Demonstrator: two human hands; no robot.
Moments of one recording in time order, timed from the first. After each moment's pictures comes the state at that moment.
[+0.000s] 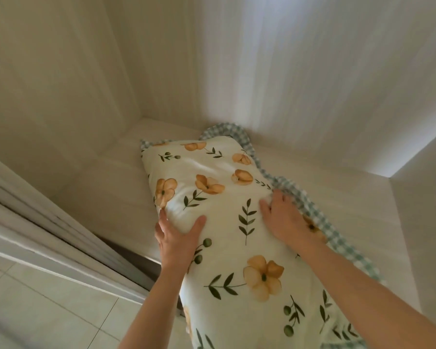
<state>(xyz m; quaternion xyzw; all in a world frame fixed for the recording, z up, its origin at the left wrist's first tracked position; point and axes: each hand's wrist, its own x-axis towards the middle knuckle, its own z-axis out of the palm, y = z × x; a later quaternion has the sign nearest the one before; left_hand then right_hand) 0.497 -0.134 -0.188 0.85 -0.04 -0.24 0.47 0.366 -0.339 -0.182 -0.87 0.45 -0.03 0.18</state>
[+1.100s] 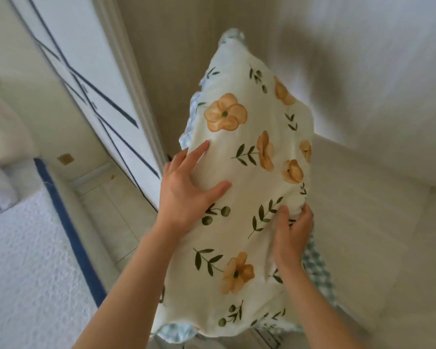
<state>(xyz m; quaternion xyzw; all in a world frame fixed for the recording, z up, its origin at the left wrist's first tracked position) 0.290 -0.027 -0.067 0.88 -0.21 0.09 0.42 0.196 -0.201 -0.184 -0.66 0.38 -0.33 0.56</state>
